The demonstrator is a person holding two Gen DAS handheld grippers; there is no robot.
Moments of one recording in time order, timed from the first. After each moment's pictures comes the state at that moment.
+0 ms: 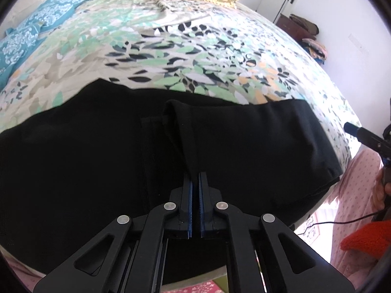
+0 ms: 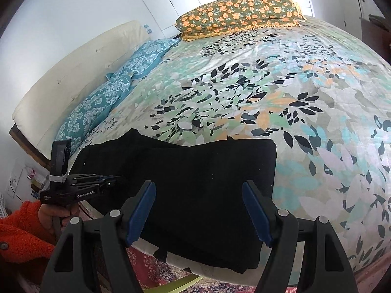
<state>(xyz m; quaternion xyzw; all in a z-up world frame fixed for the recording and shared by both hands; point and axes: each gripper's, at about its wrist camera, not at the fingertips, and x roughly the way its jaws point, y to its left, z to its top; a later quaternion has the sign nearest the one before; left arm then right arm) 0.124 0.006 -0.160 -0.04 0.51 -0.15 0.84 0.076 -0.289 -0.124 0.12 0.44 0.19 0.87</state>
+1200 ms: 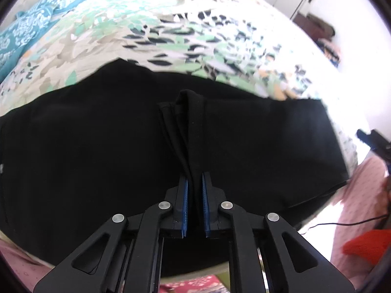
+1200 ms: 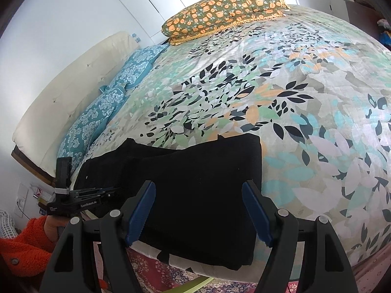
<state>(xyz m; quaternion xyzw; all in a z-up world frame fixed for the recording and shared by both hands) 0.124 0.020 -0.168 -0.06 0.55 -0.11 0.83 0.078 -0.310 -0.126 0.16 0.44 0.17 0.87</state>
